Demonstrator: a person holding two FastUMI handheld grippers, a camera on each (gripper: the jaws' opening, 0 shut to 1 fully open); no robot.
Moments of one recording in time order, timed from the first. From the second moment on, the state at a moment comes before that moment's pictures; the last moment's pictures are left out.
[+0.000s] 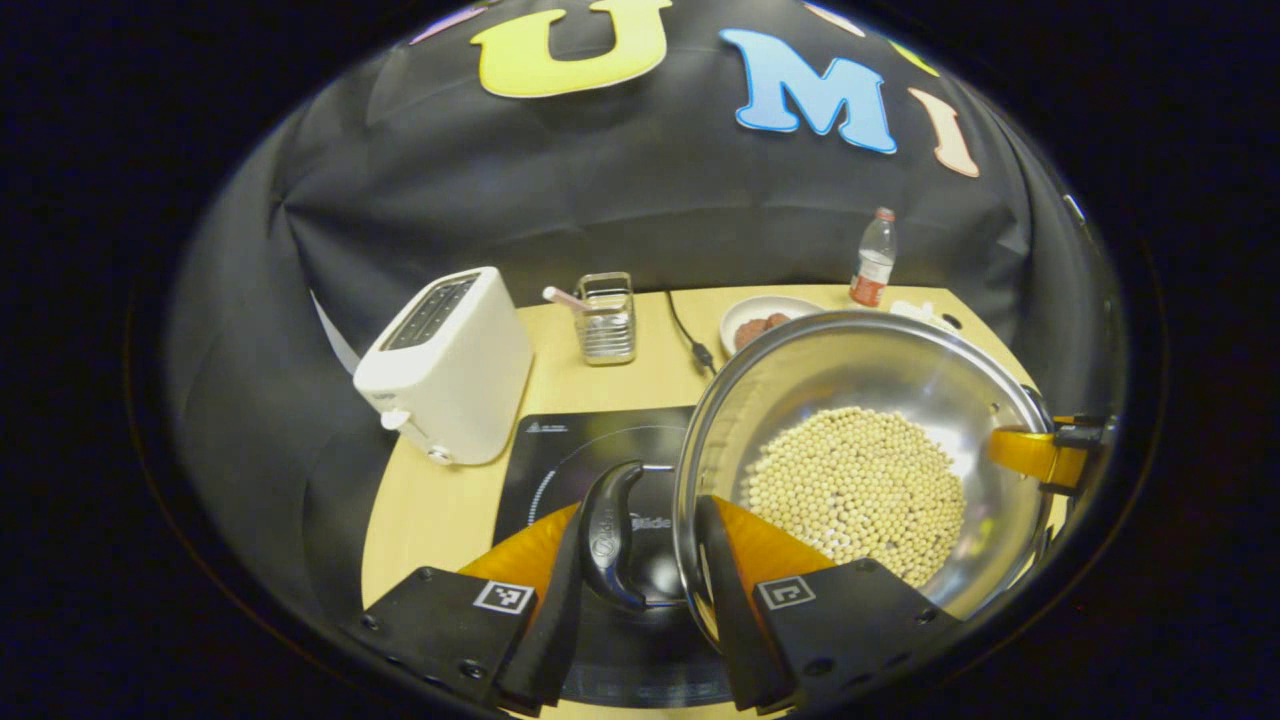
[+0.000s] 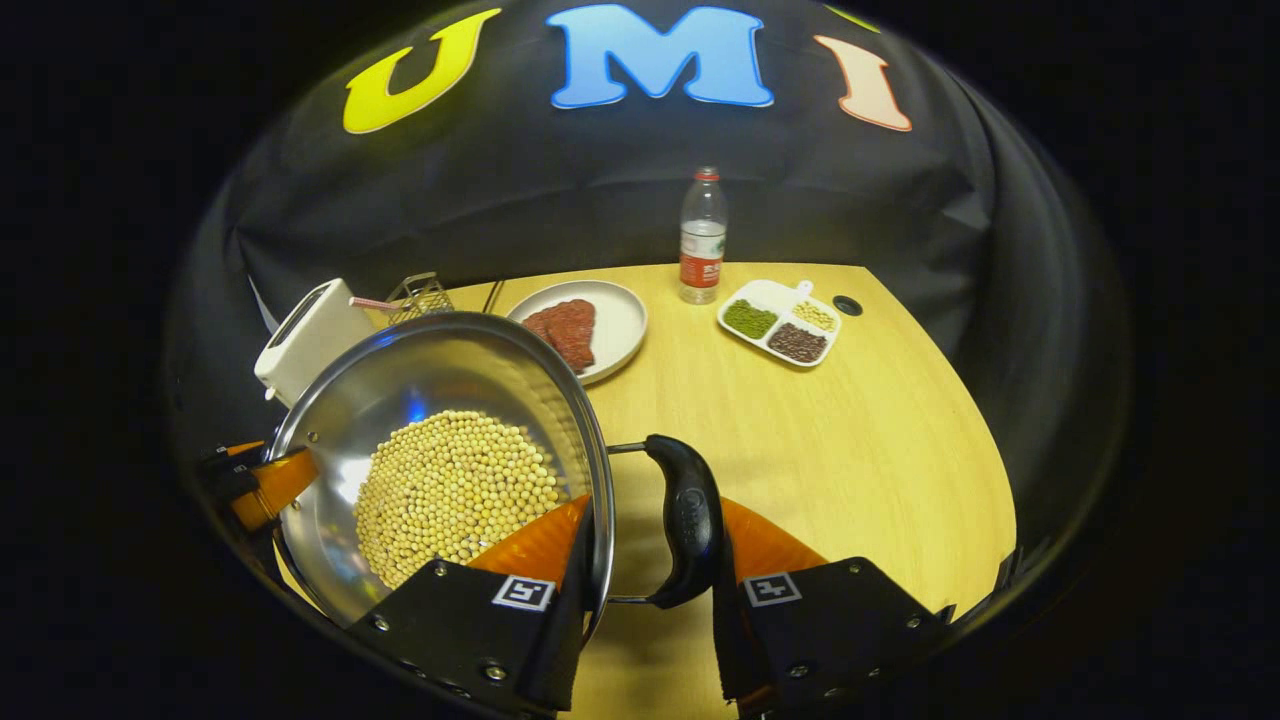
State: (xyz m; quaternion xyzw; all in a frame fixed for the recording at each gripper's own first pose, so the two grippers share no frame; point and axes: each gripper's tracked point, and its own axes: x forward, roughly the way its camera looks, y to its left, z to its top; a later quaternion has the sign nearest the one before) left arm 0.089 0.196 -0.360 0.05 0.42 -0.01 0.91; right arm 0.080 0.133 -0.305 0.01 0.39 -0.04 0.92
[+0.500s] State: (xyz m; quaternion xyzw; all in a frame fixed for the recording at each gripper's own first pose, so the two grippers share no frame) left arm 0.099 0.276 -0.371 0.05 0.43 0.01 0.90; right arm 0.093 0.210 -0.322 0.01 0.39 -0.02 0.92
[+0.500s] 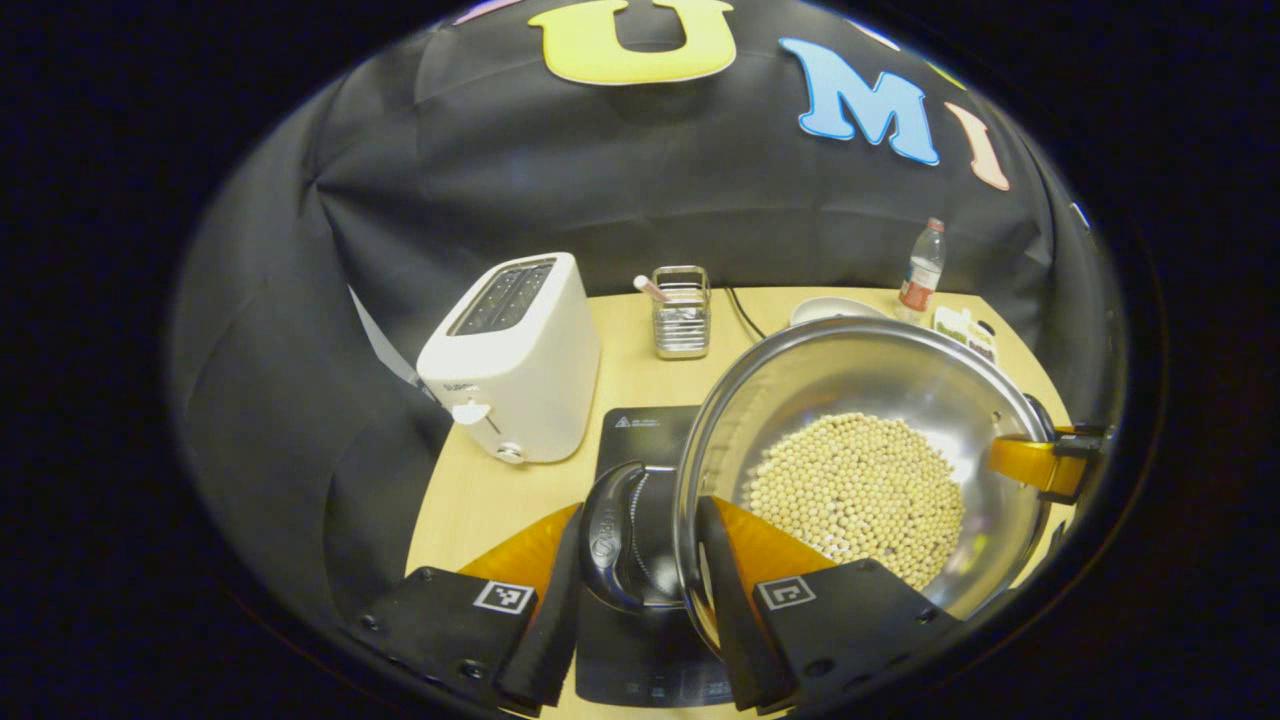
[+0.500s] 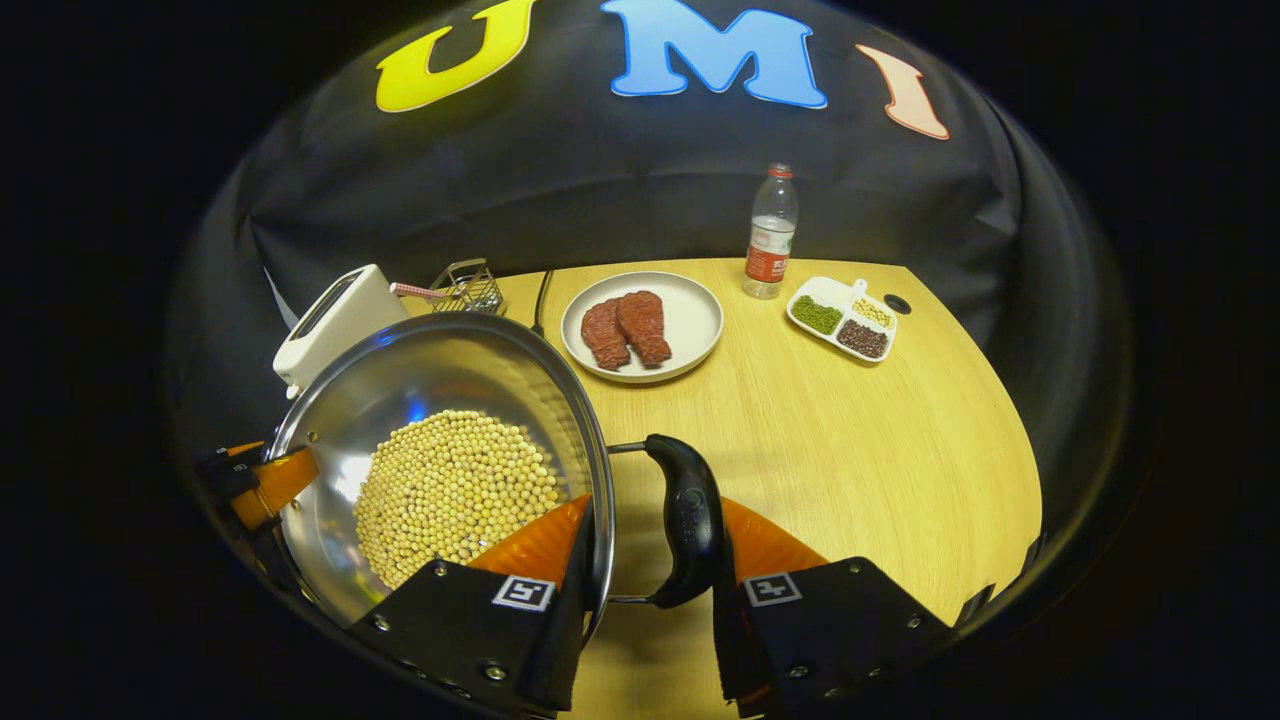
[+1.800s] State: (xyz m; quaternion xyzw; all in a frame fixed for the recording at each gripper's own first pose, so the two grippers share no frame) left arm 0.134 0.328 -0.427 0.04 0.41 -0.01 0.91; right arm 0.113 0.266 -0.374 0.02 0.39 -0.06 0.92
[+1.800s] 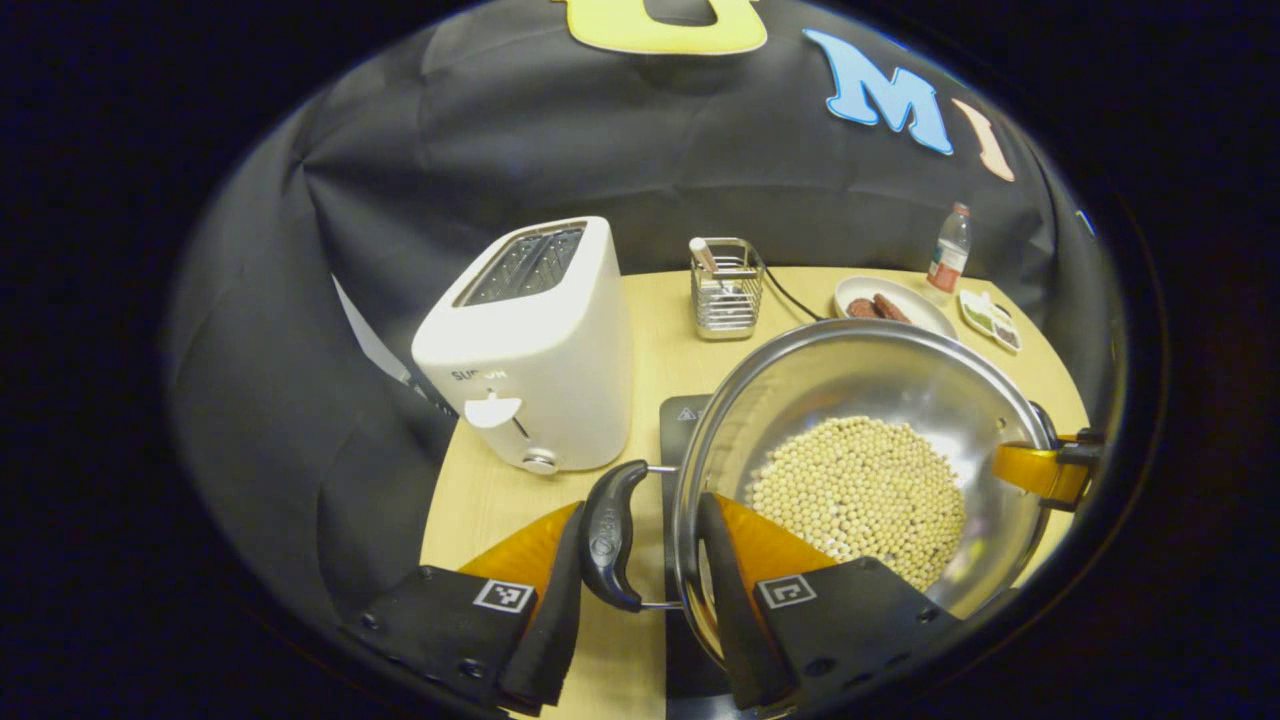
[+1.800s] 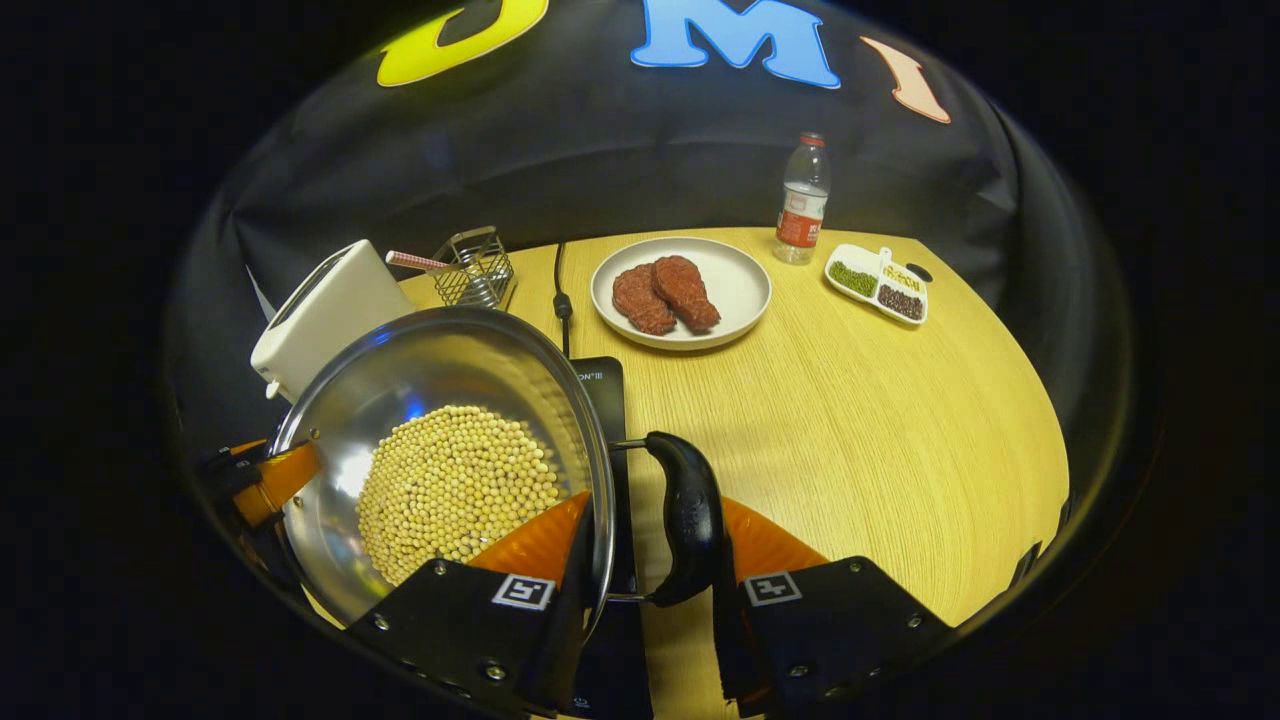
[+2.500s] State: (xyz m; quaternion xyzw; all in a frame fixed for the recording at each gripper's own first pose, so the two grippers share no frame) left arm 0.113 0.350 -0.340 -0.02 0.32 0.06 0.94; right arm 0.113 0.254 -0.324 0.02 0.31 -0.01 0.95
